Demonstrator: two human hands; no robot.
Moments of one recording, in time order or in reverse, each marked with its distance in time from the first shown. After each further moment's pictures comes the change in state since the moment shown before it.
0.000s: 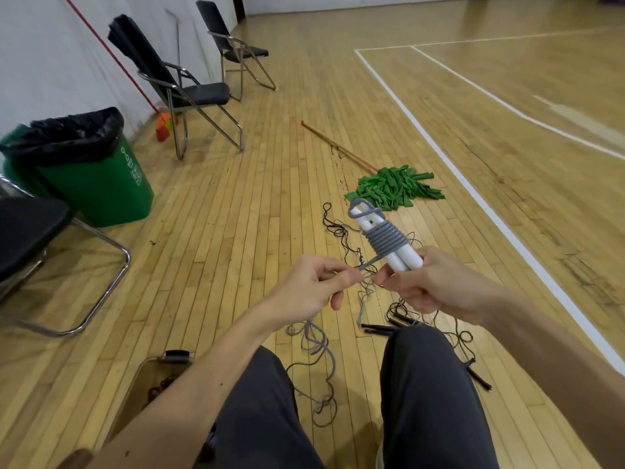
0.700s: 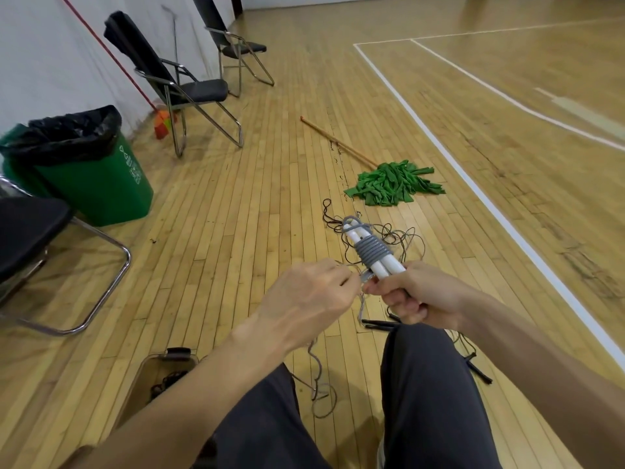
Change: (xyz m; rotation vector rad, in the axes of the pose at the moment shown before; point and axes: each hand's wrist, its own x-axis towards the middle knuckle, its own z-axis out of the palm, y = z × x) left_hand -0.023 0.016 0.009 1.330 0.235 0.713; right_hand 0.016 0.019 0.013 0.244 -0.023 0.262
